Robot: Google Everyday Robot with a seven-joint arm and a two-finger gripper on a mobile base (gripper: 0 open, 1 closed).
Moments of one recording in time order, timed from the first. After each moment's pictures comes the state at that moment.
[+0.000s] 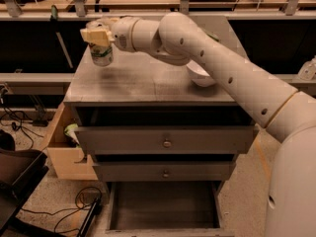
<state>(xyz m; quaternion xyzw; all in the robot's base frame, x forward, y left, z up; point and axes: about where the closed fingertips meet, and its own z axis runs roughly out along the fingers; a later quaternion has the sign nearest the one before) 0.732 0.172 0.962 -0.38 0.62 0.36 0.58</state>
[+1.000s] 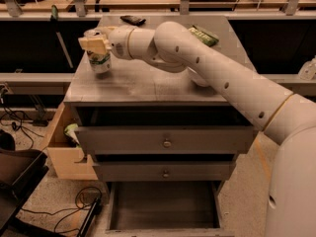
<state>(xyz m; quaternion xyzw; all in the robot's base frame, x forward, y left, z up) 0.727 0.182 0.941 -0.38 0.63 0.36 0.58</state>
